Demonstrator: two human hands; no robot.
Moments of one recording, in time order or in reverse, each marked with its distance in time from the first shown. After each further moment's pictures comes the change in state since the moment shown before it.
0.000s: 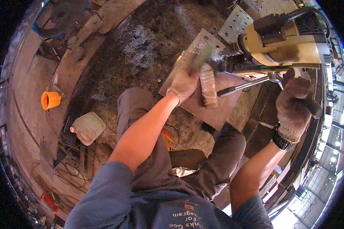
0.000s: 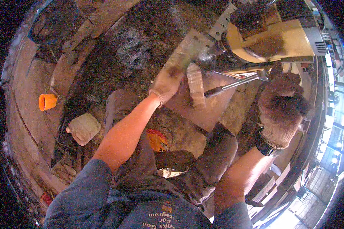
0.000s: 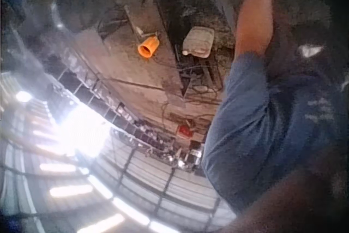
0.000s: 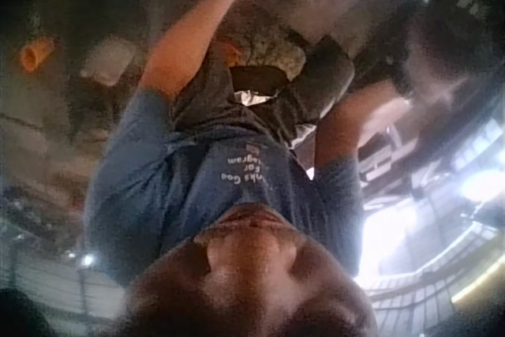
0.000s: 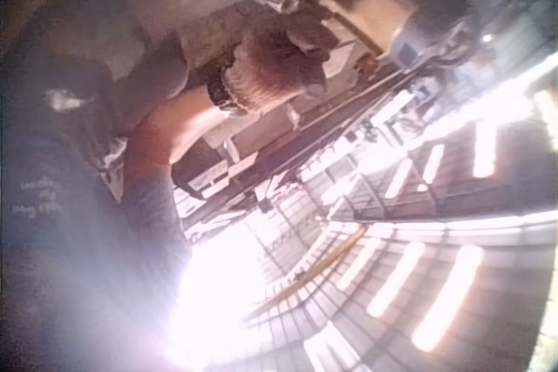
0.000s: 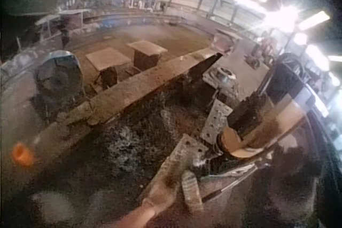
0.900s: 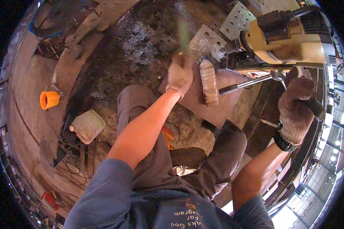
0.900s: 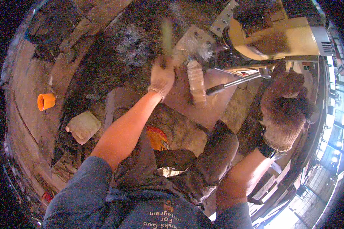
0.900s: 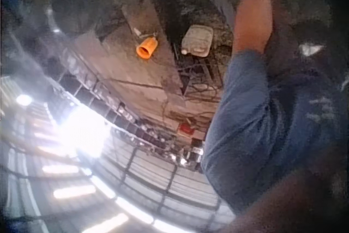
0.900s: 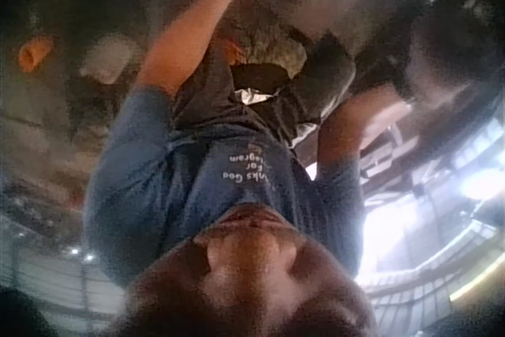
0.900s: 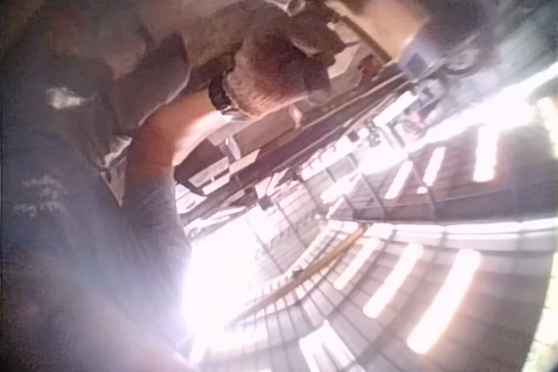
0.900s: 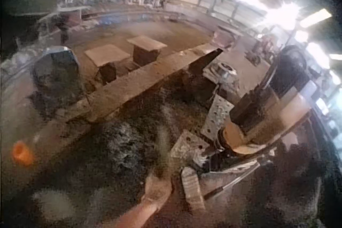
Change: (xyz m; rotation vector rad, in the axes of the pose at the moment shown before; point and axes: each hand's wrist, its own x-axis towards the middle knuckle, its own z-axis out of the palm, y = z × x) left_hand 0.006 0.016 -0.006 -0.012 0.016 -0.253; right_hand -0.004 -0.005 -0.004 -0.076 -0.014 -0.039
